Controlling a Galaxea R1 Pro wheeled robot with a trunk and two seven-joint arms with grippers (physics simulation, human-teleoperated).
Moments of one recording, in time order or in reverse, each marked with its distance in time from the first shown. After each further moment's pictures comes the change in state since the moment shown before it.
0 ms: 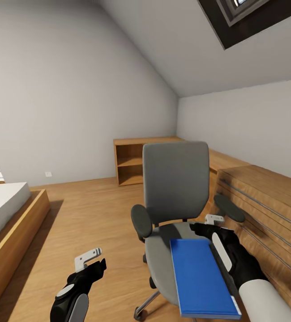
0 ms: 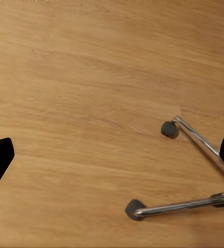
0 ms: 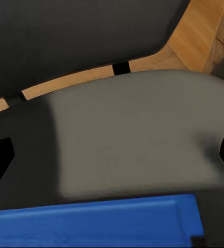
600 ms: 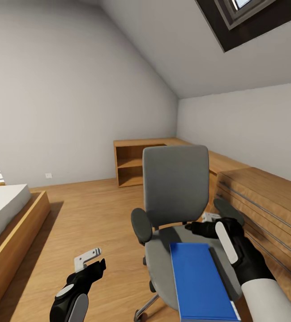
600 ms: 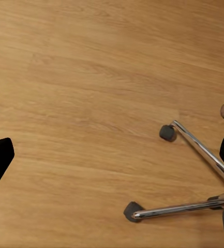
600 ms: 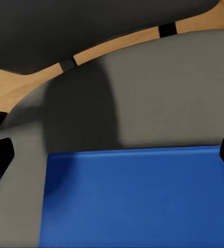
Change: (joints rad) left arm 0.000 0.000 0.004 0.000 -0.001 0.000 0.000; right arm 0.003 -0.003 -0.007 -0.203 -0.136 0.407 0.000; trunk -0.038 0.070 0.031
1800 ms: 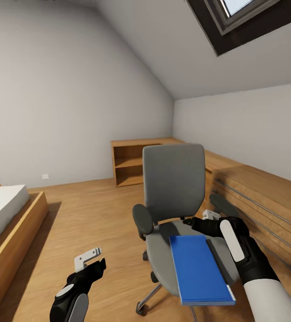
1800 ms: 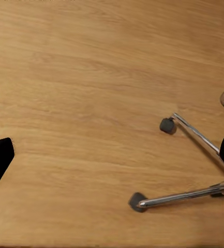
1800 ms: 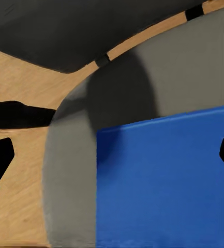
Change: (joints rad) left arm 0.000 0.000 -0.001 -0.002 0.000 -0.001 -0.001; right arm 0.002 -0.004 -0.048 -0.019 -0.160 -0.001 0.007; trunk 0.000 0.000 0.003
